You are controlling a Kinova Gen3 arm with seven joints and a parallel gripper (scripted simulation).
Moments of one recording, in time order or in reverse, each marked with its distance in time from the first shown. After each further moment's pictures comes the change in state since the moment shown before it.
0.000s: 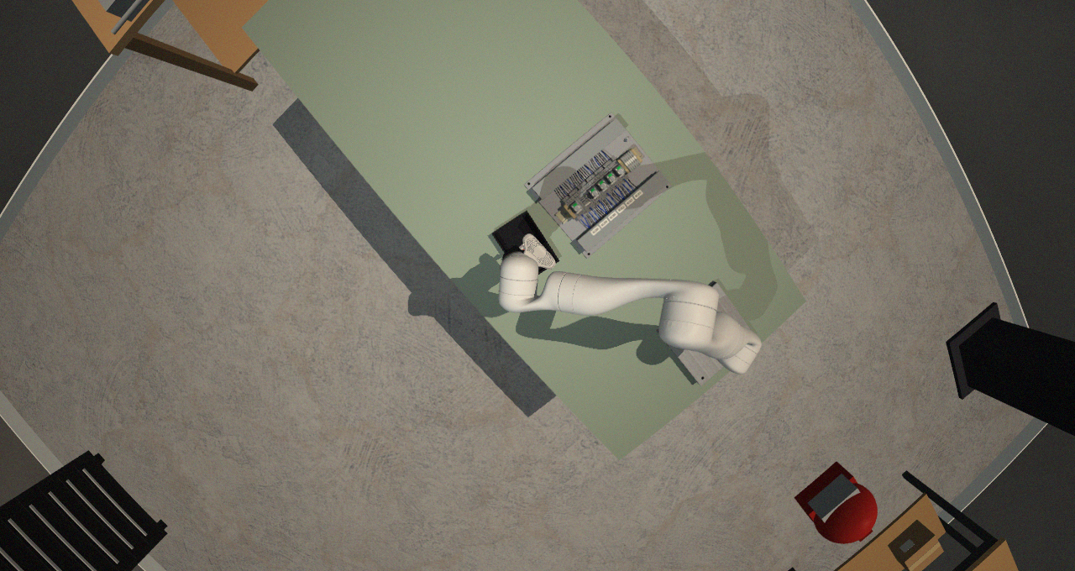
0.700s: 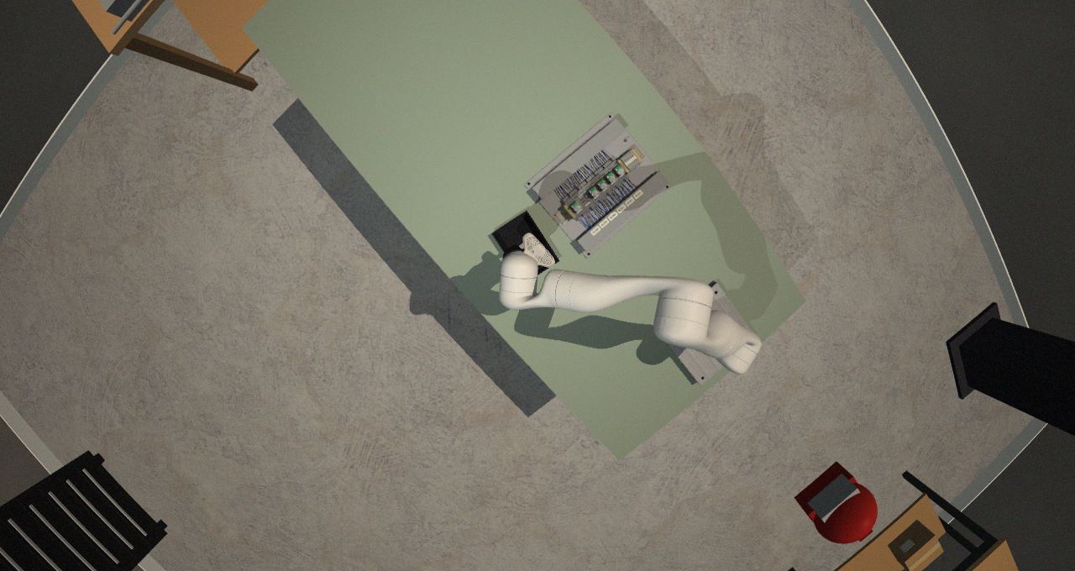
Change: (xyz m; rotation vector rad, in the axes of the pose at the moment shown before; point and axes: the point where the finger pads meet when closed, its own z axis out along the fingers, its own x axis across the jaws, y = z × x) arm 0.000 0.000 0.021 0.000 0.000 0.000
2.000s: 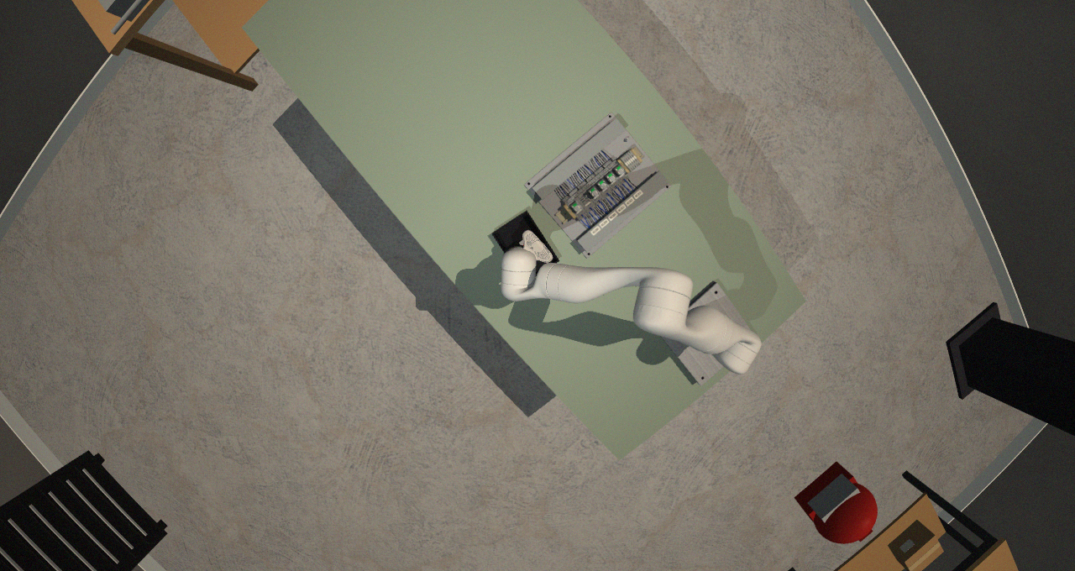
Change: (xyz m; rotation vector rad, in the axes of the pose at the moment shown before) arm 0.000 0.000 0.074 0.000 0.000 0.000
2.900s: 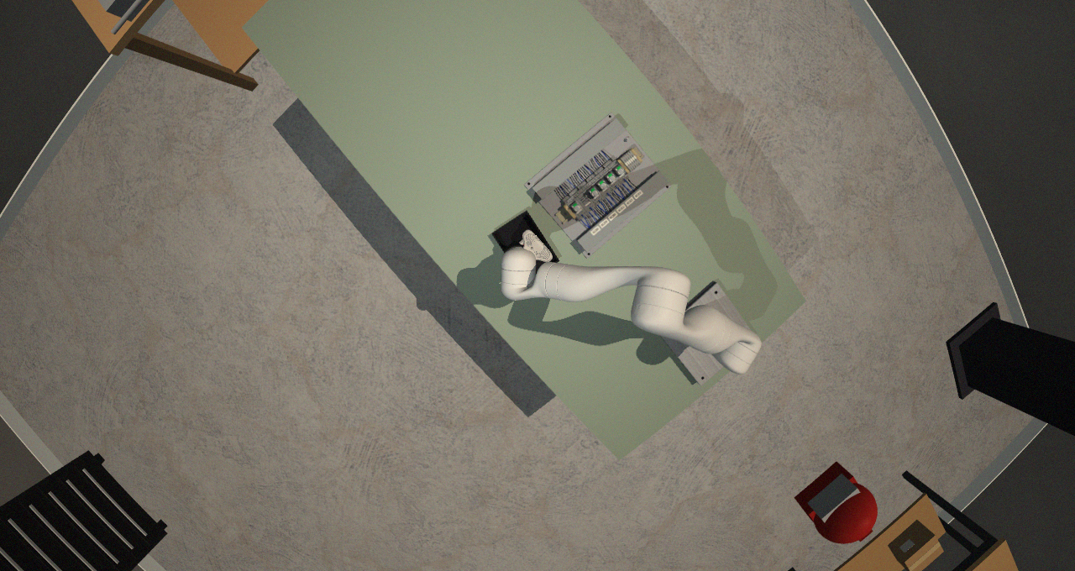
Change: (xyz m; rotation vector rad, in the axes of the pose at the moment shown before) arm 0.000 0.000 0.008 0.000 0.000 0.000
